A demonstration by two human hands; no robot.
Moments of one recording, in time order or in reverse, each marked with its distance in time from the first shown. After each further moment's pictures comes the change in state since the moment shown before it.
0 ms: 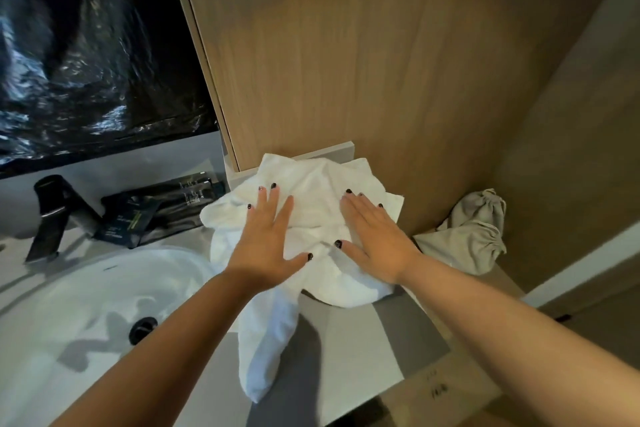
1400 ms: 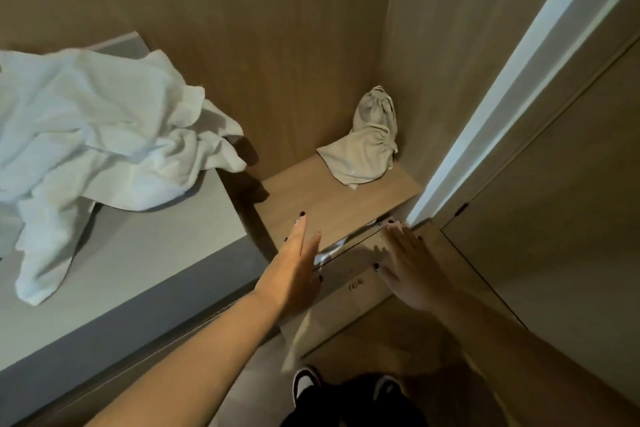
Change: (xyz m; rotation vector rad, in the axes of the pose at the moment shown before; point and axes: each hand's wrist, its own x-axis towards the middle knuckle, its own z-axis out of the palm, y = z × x) left_hand -0.080 0.331 0.242 -0.111 -0.410 0.015; right_hand -0.352 0.262 0.111 0.079 -0.202 0.394
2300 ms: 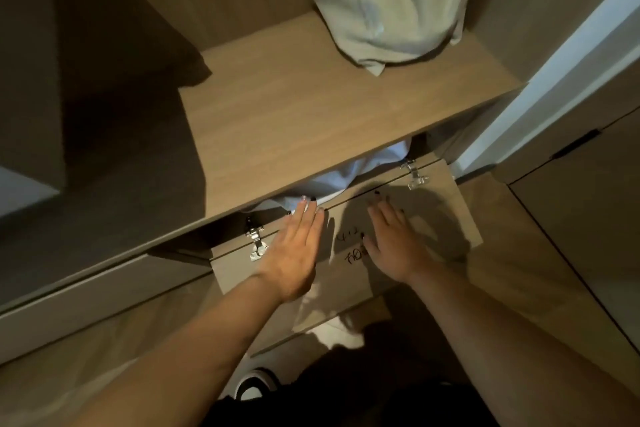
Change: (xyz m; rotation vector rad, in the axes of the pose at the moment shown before) left_hand 0.183 -0.162 0.403 0.416 -0.153 -0.035; right_hand 0.232 0.149 0.362 0.053 -0.076 -0.063
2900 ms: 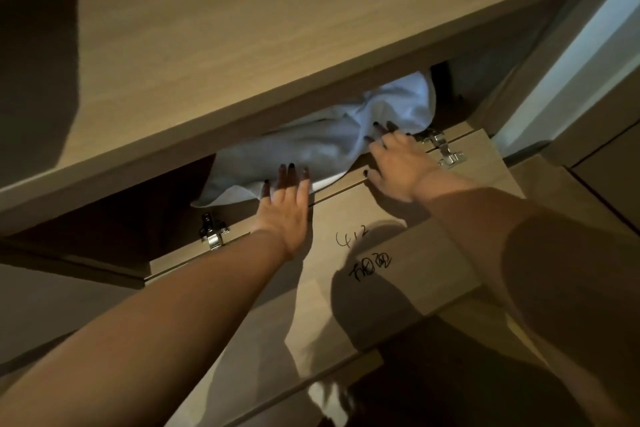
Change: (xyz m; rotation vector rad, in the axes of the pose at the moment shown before) left_hand 0.154 -0.035 0.135 0.156 0.023 -0.242; right_hand 0.170 0.078 0.064 -0.367 0.153 -0.103
